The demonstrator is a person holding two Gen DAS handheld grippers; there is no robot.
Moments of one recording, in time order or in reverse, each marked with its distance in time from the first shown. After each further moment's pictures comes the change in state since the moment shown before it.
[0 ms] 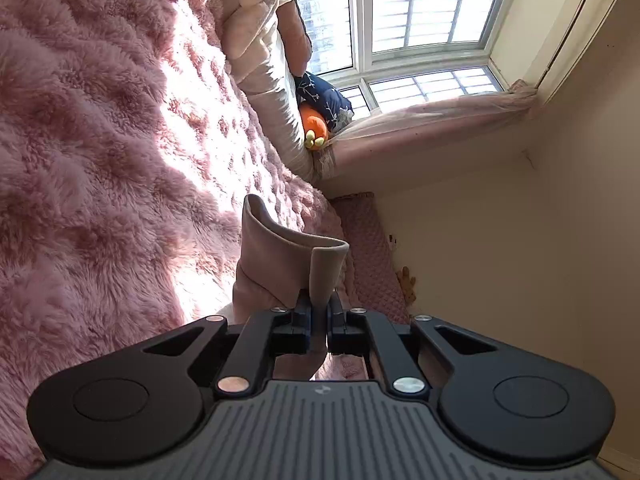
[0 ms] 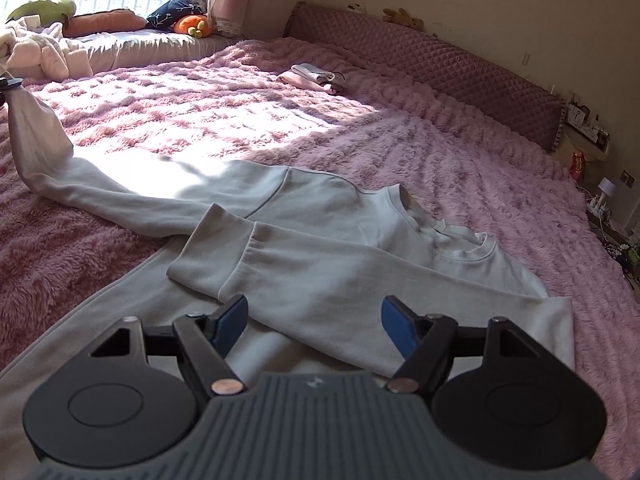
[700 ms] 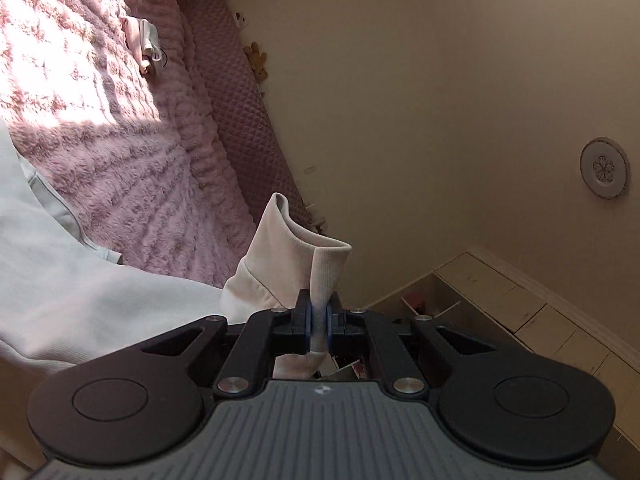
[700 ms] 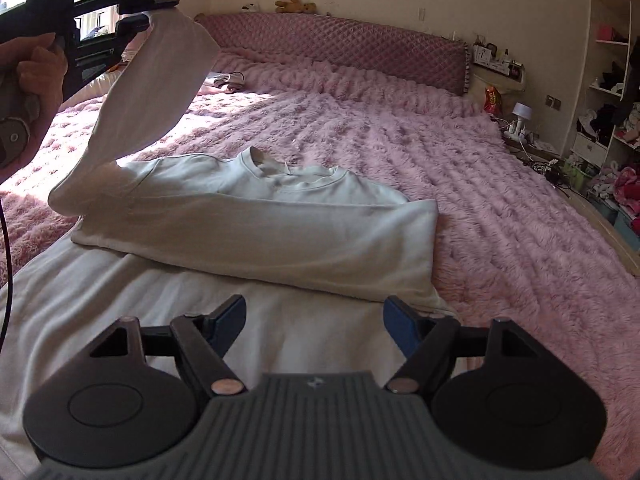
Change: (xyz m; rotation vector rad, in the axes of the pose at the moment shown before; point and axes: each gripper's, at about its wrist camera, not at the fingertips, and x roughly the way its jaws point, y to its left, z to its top) left arm 0.072 -0.139 -0.325 0.114 0.611 -0.386; right arm -0.093 -0.143 -0.095 0.242 0.012 -0.141
